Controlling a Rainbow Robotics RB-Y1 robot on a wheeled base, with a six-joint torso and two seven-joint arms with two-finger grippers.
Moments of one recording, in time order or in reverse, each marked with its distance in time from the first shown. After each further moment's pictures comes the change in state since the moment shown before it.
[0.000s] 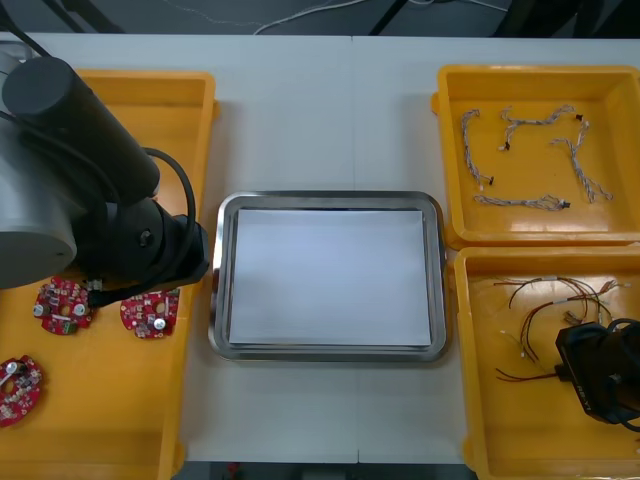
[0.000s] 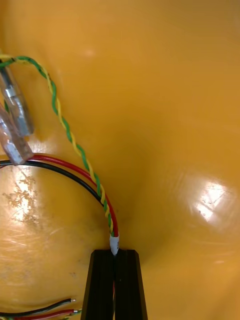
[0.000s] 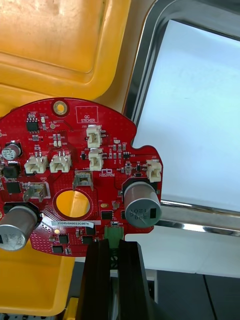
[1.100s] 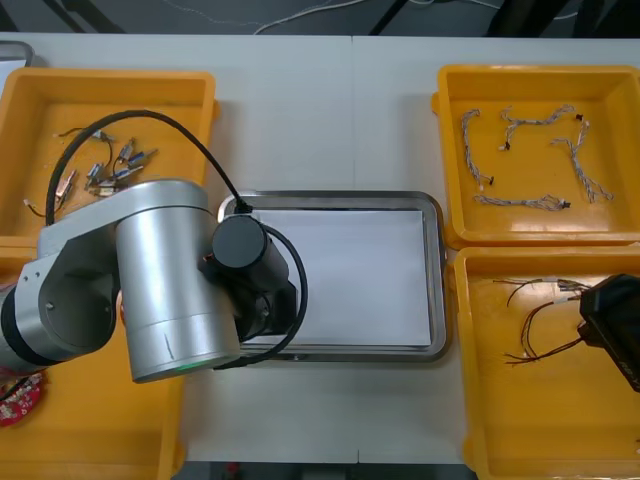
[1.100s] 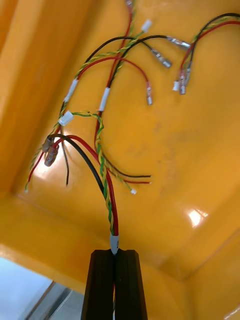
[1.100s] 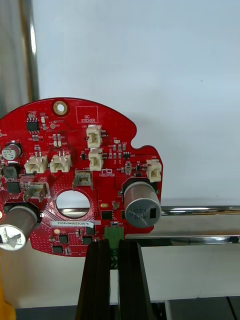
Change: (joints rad) right arm -0.098 -0.023 -0.135 -0.461 -0.133 0.389 0.097; left arm -0.017 -0.231 -0.388 0.105 -0.386 -0.116 -0.046
